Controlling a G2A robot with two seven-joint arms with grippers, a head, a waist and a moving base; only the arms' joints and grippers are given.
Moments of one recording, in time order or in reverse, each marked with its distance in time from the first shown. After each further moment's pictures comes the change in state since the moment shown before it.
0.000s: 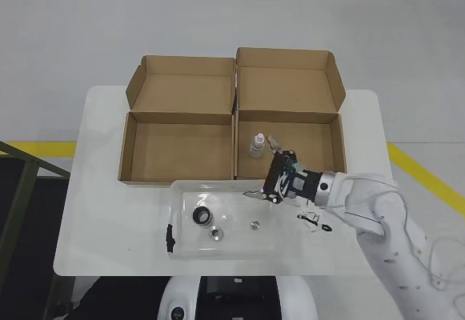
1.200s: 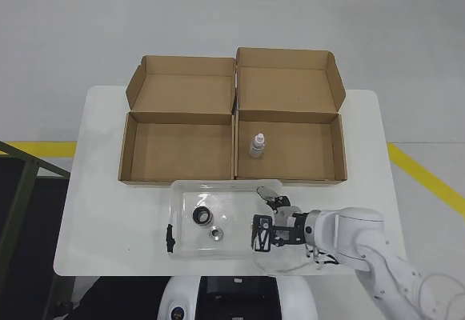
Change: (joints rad) left arm 0.000 0.000 0.000 0.000 0.000 0.000 0.000; right arm -0.137 0.048 -0.085 -0.087 -0.238 -0.133 0.172
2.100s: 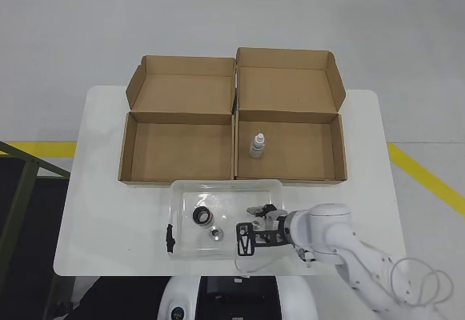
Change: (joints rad) left arm 0.000 0.000 0.000 0.000 0.000 0.000 0.000; right arm 0.155 -0.019 -0.220 0.107 0.019 -0.007 0.251
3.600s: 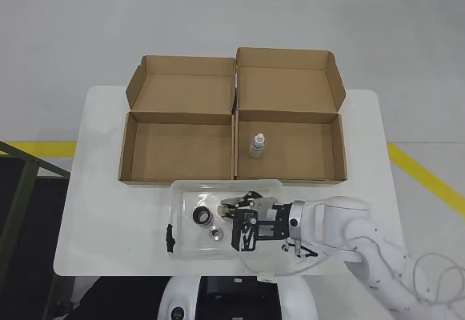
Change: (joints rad) left arm 0.000 0.000 0.000 0.000 0.000 0.000 0.000; right arm 0.027 0.042 0.066 -0.103 0.143 0.146 -0.448
